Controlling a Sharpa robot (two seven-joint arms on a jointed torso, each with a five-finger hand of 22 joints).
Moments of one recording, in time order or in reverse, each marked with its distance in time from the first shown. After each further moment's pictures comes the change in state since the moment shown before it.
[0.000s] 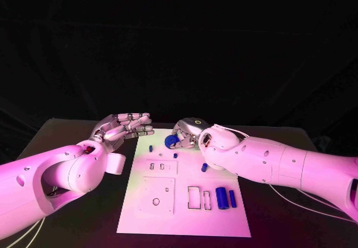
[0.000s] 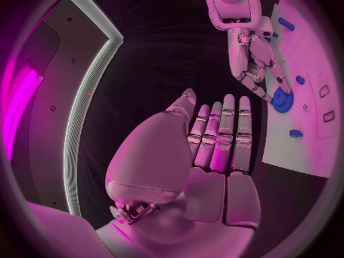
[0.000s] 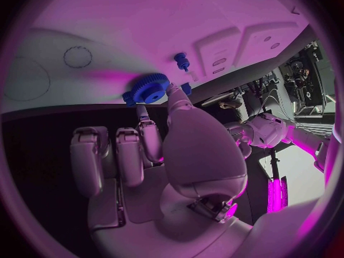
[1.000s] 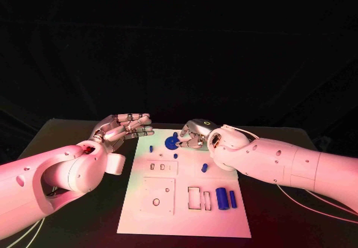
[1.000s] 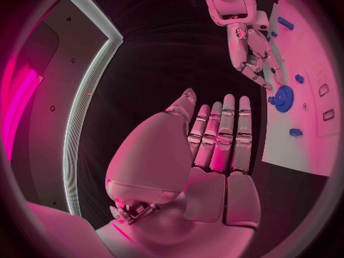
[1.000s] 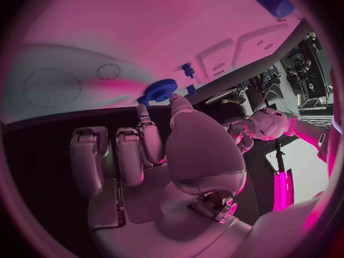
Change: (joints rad) left arm 0.000 -0.003 0.000 -0.001 0.000 0.000 -0.003; left_hand 0.000 0.000 0.000 0.000 0.000 0.000 0.000 0.000 0.000 0.000 0.000 0.000 0.000 0.000 0.000 0.000 0.001 0.000 0.000 0.000 0.000 -0.001; right arm 0.000 -0.095 0.000 0.065 0.060 0.000 0.003; right_hand -0.085 0.025 0.014 0.071 0.126 0.021 -0.006 -0.002 -0.001 0.018 -0.004 0.021 0.000 0.000 0.000 0.000 0.000 0.000 0.001 0.002 0.009 0.001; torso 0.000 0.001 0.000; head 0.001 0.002
